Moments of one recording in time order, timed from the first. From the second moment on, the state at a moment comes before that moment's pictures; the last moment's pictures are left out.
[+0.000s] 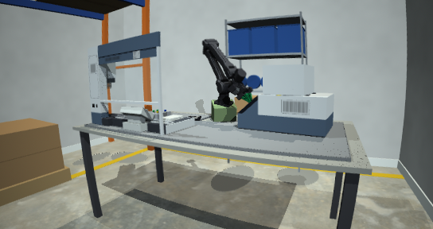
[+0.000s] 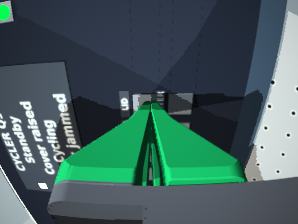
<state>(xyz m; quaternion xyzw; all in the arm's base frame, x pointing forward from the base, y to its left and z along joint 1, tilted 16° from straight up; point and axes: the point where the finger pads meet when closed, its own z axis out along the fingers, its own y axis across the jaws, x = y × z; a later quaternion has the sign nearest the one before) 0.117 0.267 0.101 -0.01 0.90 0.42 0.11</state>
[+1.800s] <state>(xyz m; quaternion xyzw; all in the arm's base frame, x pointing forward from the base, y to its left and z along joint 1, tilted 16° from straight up) 0.118 0.267 0.103 -0.01 0.90 0.43 0.11</state>
